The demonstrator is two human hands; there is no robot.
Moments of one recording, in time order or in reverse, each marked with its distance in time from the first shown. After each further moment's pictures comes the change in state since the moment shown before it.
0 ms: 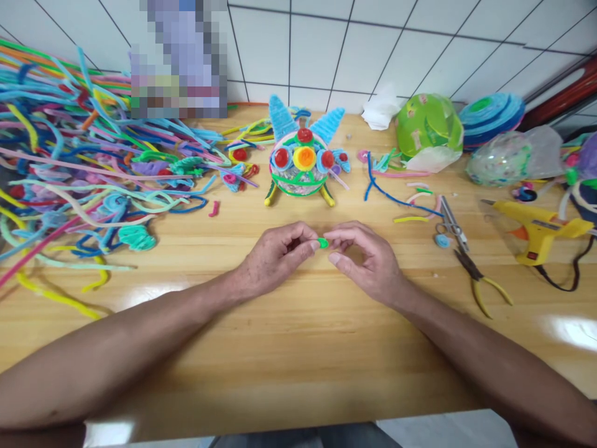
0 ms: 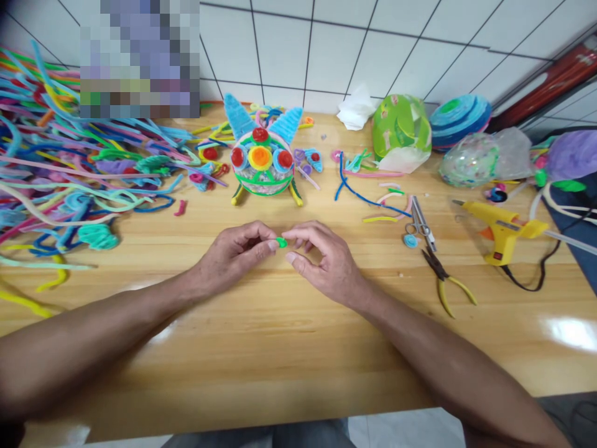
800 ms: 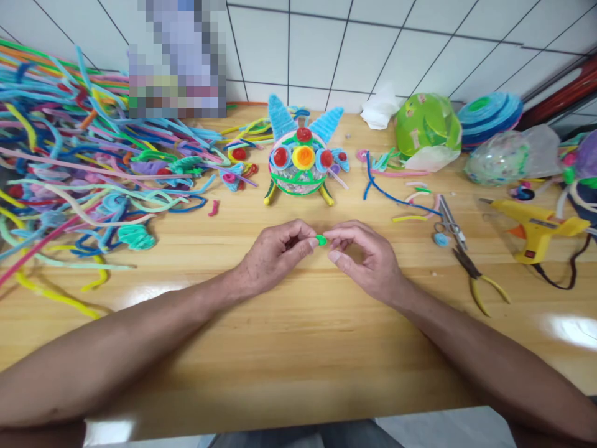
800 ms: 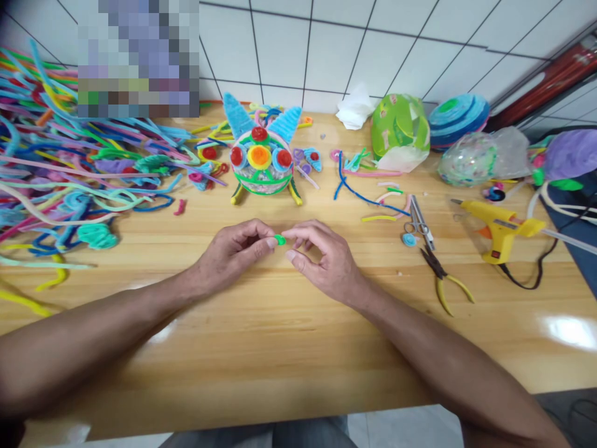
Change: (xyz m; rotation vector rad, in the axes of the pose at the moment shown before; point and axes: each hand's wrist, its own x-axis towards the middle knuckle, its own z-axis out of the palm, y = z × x) left_hand -0.001 0.001 0.000 -0.043 0.017 -0.011; right_hand 0.000 -0.001 0.000 -0.026 0.016 -0.021
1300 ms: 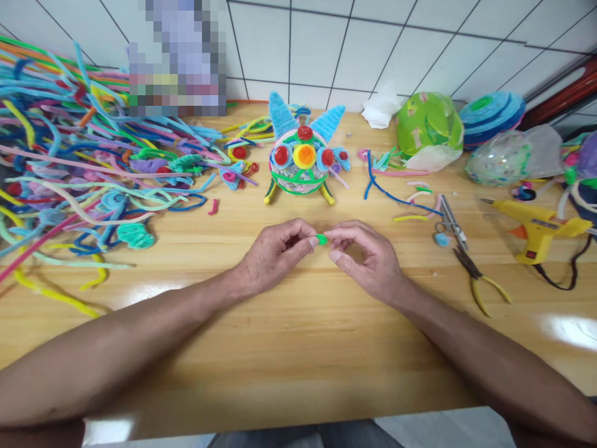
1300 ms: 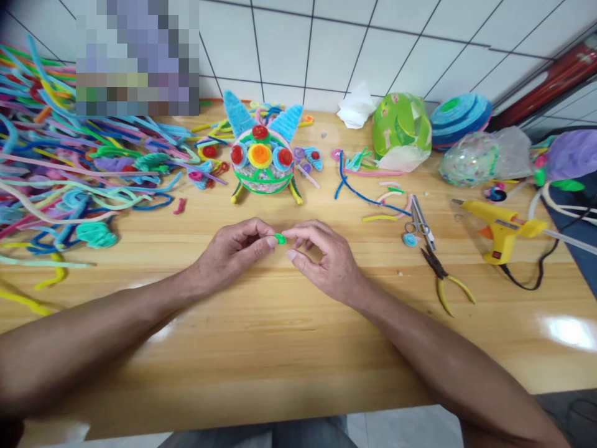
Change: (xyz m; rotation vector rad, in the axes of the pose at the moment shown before) left_hand 0.001 -0.002 0.000 -0.008 0.009 0.007; right_hand -0.001 0.001 0.000 0.006 0.001 -0.003
